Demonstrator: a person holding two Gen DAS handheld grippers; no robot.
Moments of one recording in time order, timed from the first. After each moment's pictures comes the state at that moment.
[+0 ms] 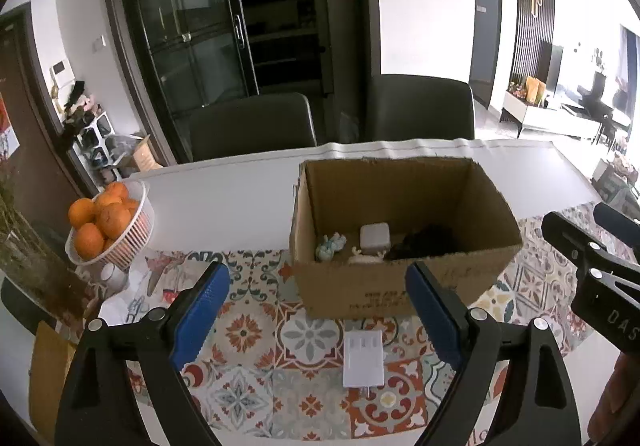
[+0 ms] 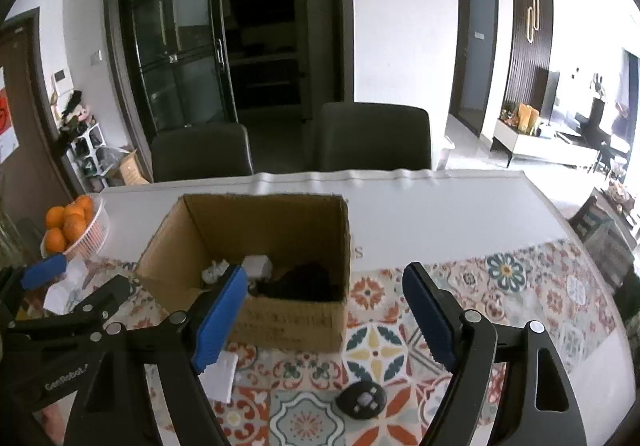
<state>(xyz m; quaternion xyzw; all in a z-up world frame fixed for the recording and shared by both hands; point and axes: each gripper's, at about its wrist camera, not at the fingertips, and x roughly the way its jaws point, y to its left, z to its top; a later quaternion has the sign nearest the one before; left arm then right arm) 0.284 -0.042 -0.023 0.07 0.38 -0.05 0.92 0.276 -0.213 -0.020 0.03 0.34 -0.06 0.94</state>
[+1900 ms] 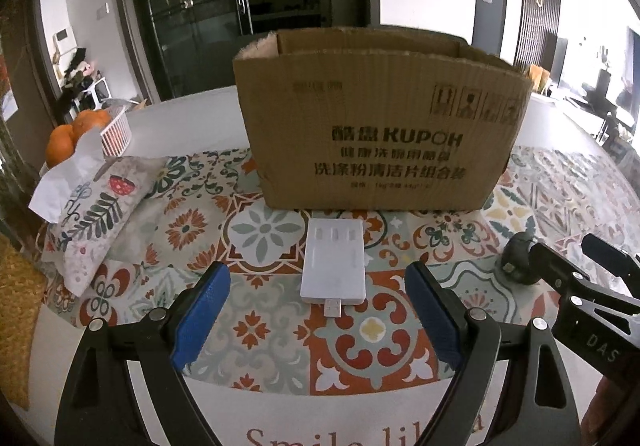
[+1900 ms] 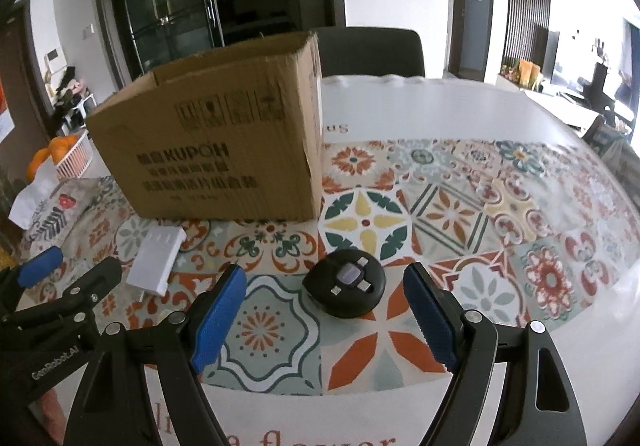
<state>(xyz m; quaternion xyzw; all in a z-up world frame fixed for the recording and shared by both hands) 0.229 -0.062 -0.168 0.05 0.40 -0.04 0.92 0.218 -0.233 -0.173 0.06 0.39 -0.05 0.92</state>
